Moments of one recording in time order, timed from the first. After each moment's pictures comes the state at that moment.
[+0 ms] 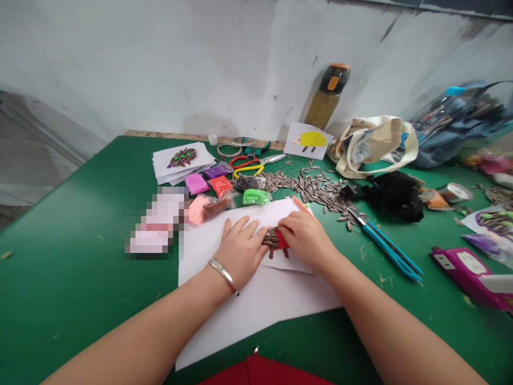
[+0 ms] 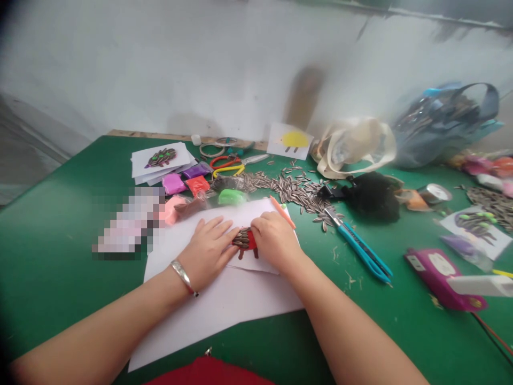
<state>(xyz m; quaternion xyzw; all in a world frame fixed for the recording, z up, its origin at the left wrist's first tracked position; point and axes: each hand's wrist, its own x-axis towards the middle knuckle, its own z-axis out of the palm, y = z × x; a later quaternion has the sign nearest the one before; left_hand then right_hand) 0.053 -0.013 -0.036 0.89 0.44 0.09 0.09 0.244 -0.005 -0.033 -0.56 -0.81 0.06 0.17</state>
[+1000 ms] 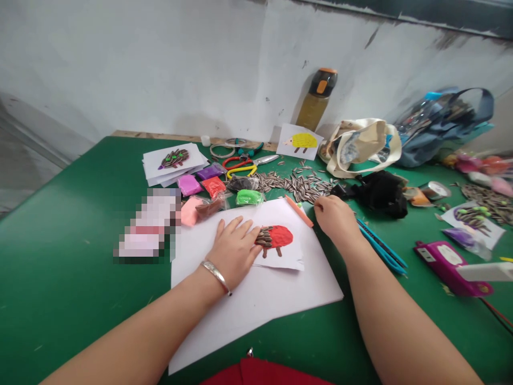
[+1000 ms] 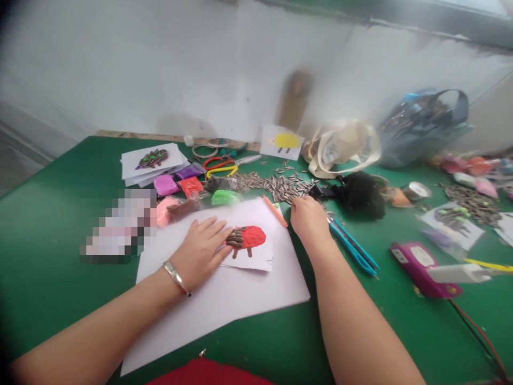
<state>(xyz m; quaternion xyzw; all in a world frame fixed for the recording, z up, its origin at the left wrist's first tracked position) 0.052 -0.012 -0.033 0.89 0.44 0.08 0.10 0.324 0.017 -0.037 -0.77 -0.64 -0.03 0.07</state>
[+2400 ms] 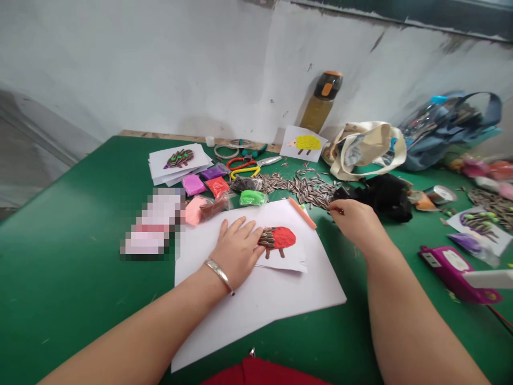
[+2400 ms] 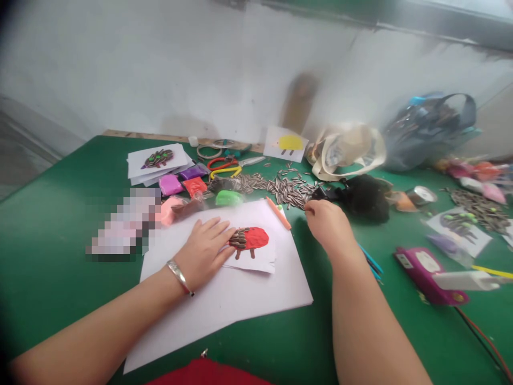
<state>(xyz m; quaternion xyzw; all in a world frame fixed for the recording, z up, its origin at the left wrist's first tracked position) 0.050 -0.013 -0.035 0.89 0.44 0.10 0.10 0.349 0.002 -0.018 -0.77 -0.63 0.01 0.08</state>
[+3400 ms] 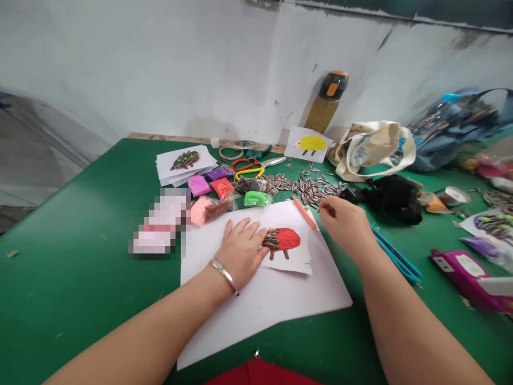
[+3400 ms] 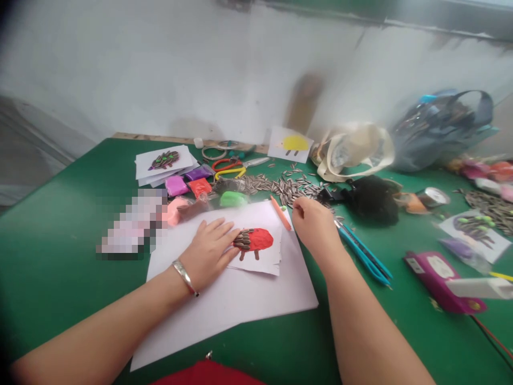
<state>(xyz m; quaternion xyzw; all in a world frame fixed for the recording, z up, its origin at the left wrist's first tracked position) 0.050 -0.013 -0.034 0.89 0.44 0.09 0.10 0.305 0.000 -0.016 -0.74 -0.64 0.05 0.20</state>
